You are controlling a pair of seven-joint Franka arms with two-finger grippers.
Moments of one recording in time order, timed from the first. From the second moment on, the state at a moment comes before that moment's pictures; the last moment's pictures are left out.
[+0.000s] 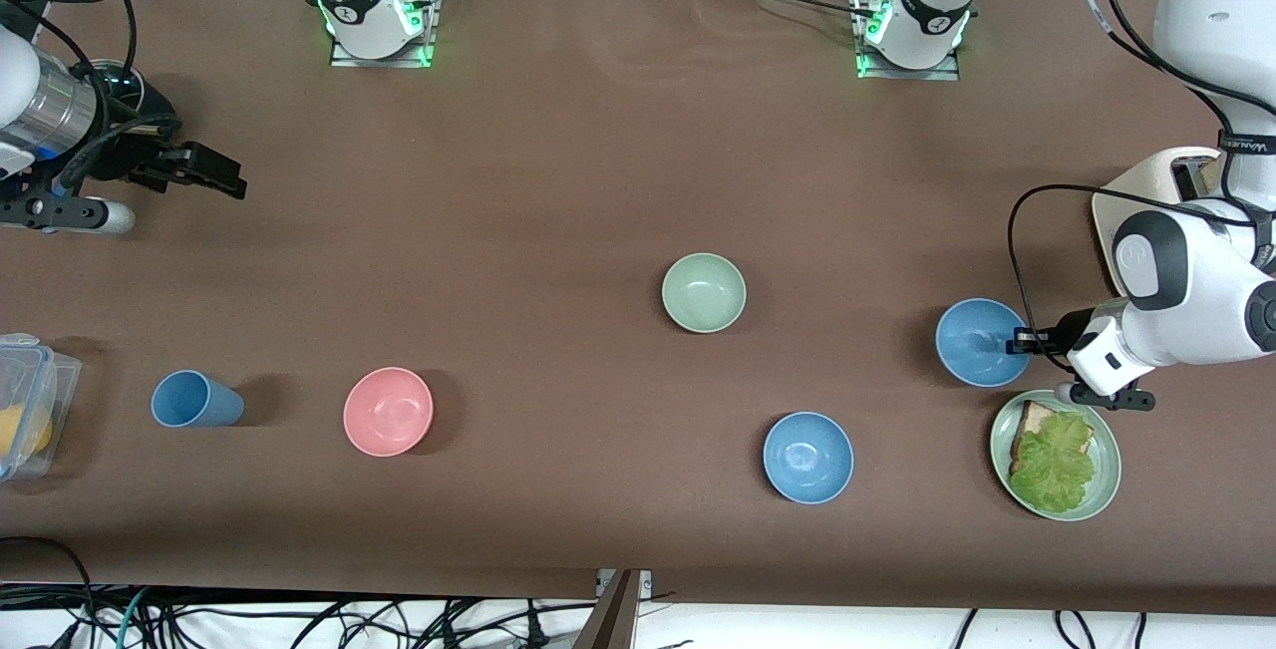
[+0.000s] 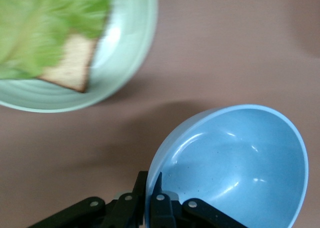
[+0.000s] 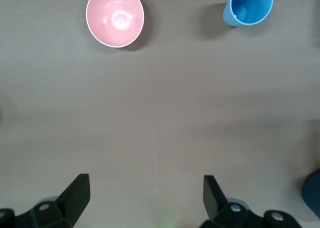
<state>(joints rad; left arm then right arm) 0.18 0.58 -0.07 -1.62 -0.16 2.02 0.26 0.09 0.06 -0.03 -1.61 0.05 1.57 0.15</state>
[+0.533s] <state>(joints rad) 0.16 0.53 -0.43 -1.61 -0.22 1.94 -0.19 0.10 0.07 -0.02 -1.59 0.03 1.57 0.14</state>
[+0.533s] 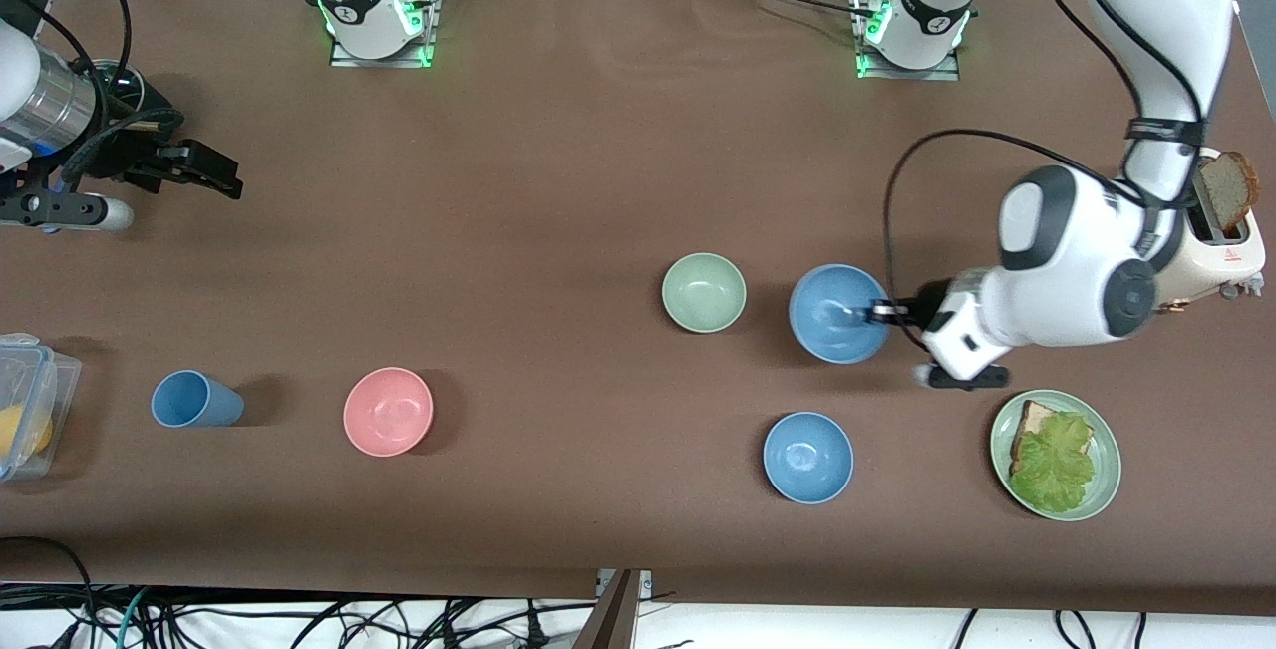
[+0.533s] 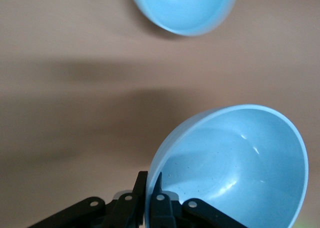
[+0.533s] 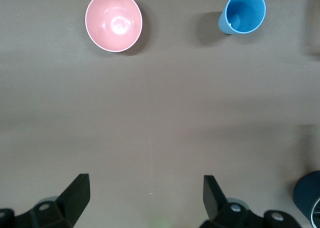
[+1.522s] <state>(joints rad) 0.01 0.54 -0.51 -1.90 -0.26 2.41 -0.34 0.10 0.09 -0.03 -1.56 0.02 1.58 0.14</state>
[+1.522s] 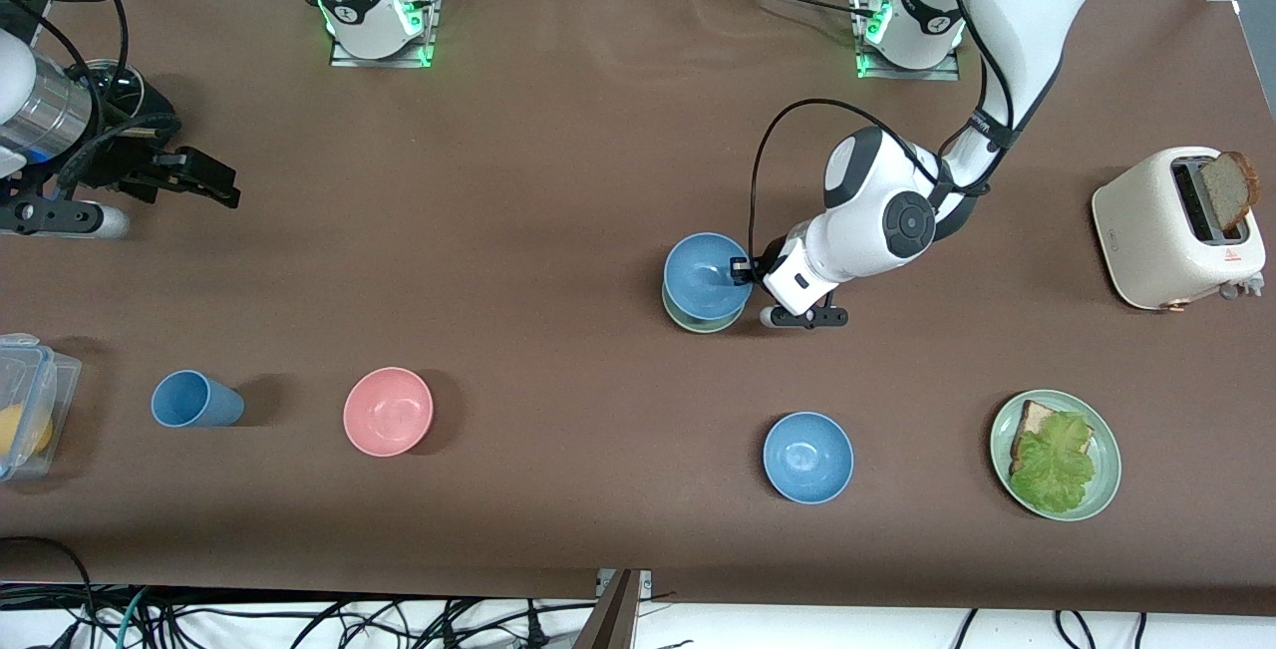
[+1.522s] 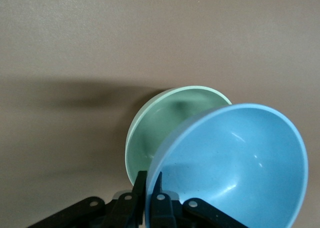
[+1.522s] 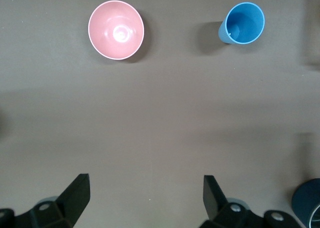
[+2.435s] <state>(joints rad) 0.02 0.36 -0.32 -1.76 -0.11 1.99 -0.34 0.10 0.09 -0.03 -1.56 0.02 1.58 0.14</state>
